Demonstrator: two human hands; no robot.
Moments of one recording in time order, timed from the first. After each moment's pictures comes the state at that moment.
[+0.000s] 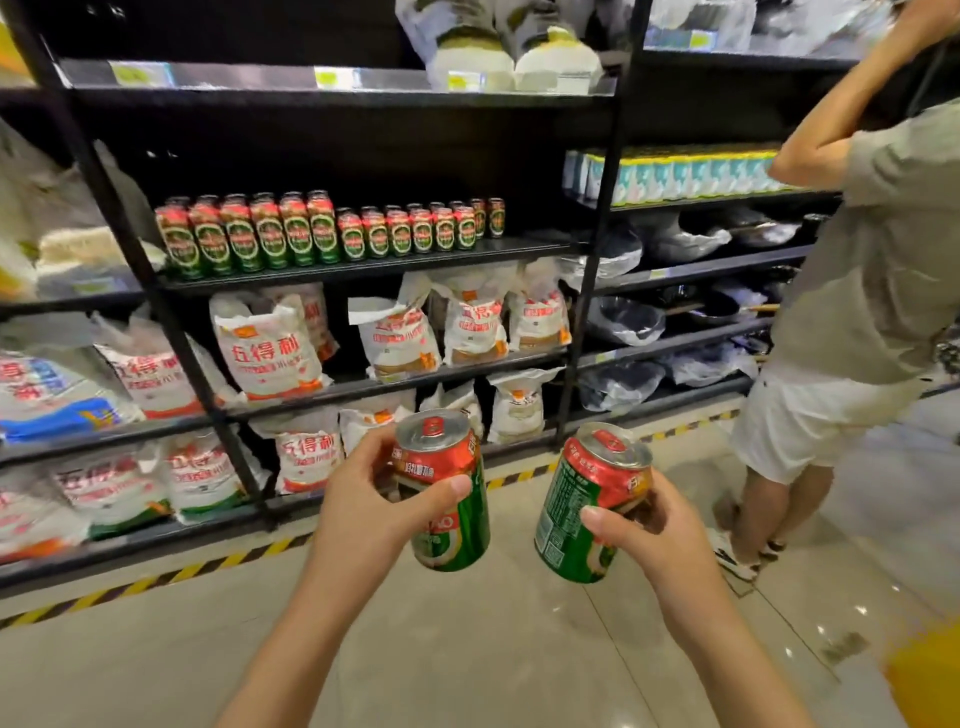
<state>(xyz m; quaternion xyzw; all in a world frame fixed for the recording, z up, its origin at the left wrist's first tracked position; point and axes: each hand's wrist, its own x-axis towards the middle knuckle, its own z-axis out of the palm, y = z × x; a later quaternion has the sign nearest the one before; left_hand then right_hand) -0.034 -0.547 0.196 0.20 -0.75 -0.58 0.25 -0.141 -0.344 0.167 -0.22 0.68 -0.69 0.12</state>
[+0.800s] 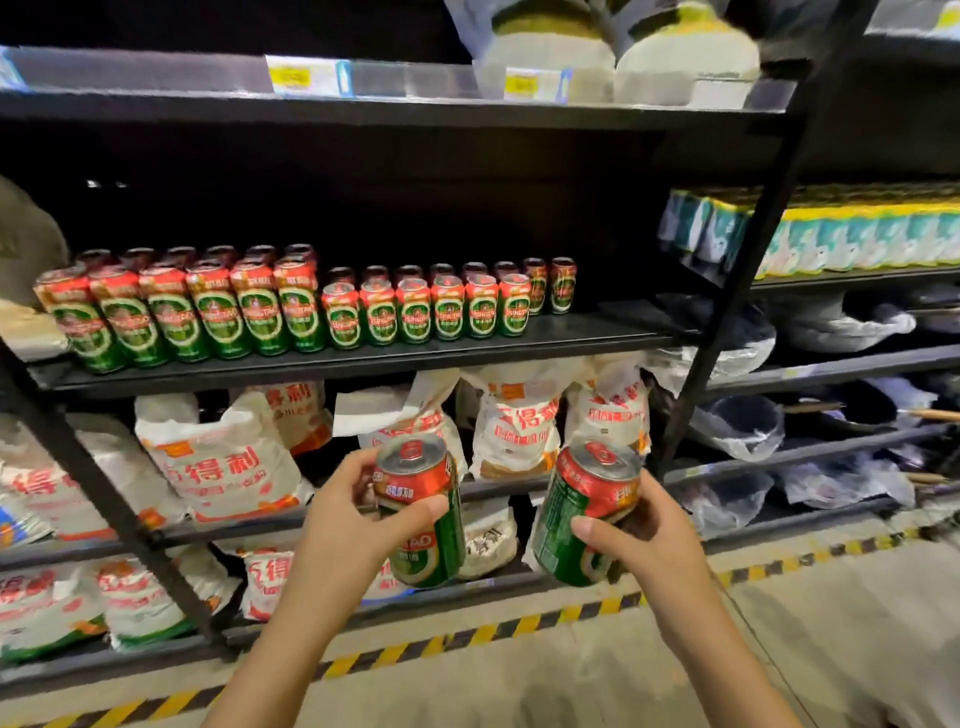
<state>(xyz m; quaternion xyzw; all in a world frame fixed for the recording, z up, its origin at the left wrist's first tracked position) -0.438 -0.802 0.171 0.29 -0.73 -0.56 0.27 -0.580 -0.610 0.153 -0.23 0.69 -0.67 0.17</state>
